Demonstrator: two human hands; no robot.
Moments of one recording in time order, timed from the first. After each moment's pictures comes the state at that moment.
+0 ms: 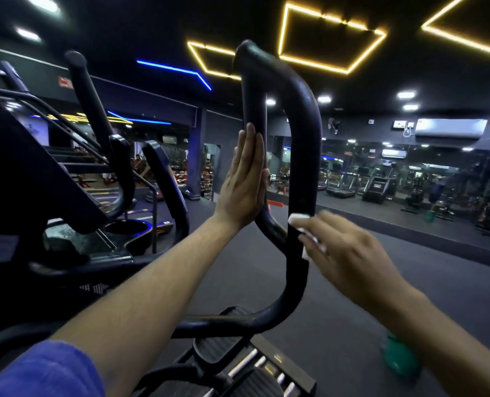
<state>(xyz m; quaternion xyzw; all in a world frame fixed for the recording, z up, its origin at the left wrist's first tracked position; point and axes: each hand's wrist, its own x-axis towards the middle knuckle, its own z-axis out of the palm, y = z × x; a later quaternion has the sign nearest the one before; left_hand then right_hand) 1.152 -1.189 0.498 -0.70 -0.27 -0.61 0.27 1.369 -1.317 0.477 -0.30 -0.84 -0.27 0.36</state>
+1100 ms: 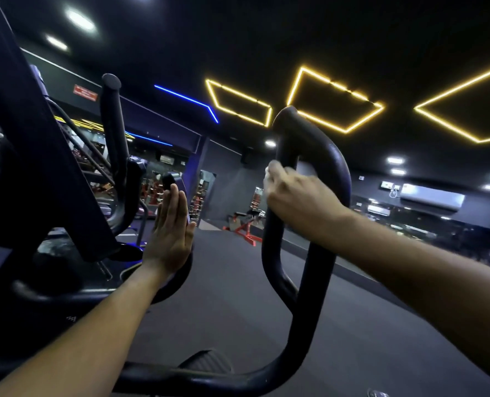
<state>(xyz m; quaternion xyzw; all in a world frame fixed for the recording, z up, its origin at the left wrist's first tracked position) 0.995 -1.148 0.426 -0.60 -0.49 -0.57 0.27 1.243 -1.277 0.618 -0.32 -0.76 -0.56 0.09</state>
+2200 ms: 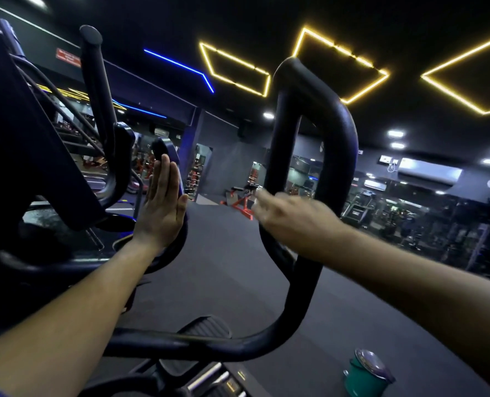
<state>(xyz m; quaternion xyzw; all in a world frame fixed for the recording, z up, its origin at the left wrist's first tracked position) 0.992 -1.147 0.417 -0.61 -0.48 -0.56 0.29 1.266 -1.274 0.552 -0.28 -0.82 -0.49 -0.01</state>
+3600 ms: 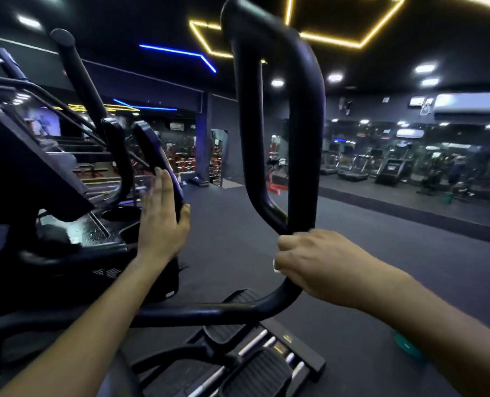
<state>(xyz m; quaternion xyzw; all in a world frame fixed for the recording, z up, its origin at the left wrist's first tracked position) 1.041 -1.214 0.392 -0.59 -0.59 -0.52 0.18 1.353 -1.296 0.463 -0.26 -0.92 -0.29 0.03</state>
